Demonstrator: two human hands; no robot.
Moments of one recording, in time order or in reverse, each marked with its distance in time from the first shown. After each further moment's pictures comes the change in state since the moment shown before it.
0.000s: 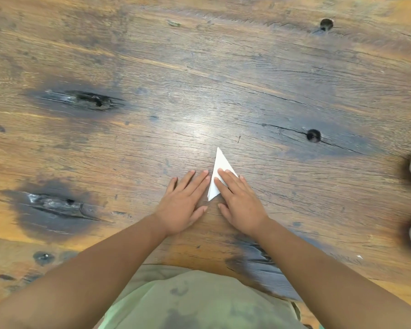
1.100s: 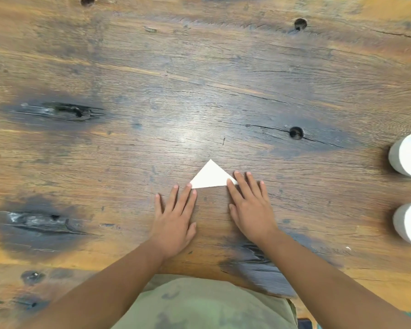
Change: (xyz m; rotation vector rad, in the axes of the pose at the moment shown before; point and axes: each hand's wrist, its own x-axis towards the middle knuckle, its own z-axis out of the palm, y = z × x) left_hand -0.016 0.025 0.023 0.071 0.010 -0.137; right_hand -0.031 0.023 -0.002 -0.151 0.014 0.280
